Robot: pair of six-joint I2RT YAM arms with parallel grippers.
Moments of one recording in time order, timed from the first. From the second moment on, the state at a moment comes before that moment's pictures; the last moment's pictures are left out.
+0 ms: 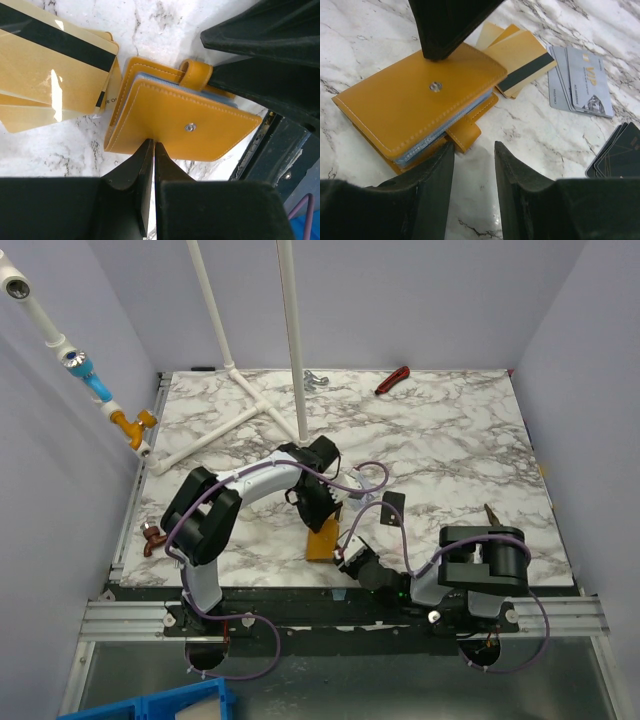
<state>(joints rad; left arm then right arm) -0.70 1.81 1.26 -0.86 0.46 0.49 1.39 1.74 0.28 1.08 0.77 -0.04</state>
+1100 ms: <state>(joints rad) -0.70 1.85 1.28 -0.93 0.44 0.58 1.41 1.98 0.29 1.49 0.85 -0.15</state>
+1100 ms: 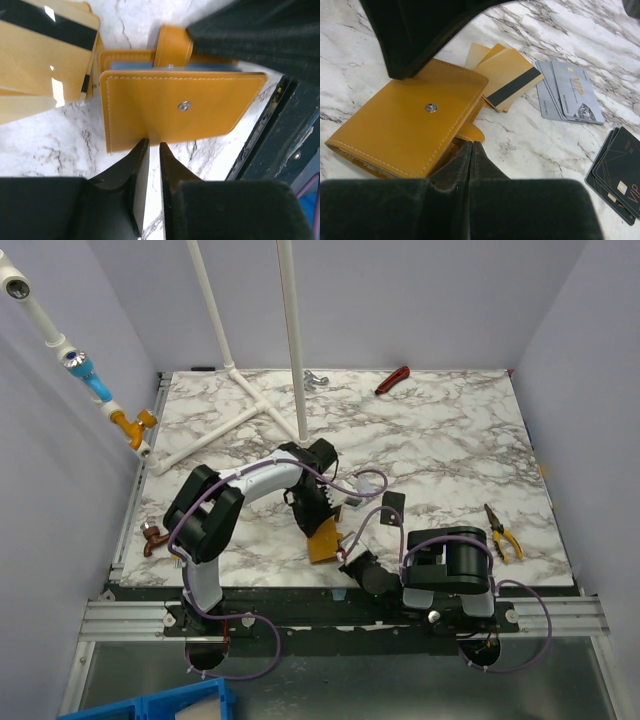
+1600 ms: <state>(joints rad) -0.64 1.83 1.28 -0.97 0.44 0.60 1.41 1.85 0.21 1.49 0.89 0.11</state>
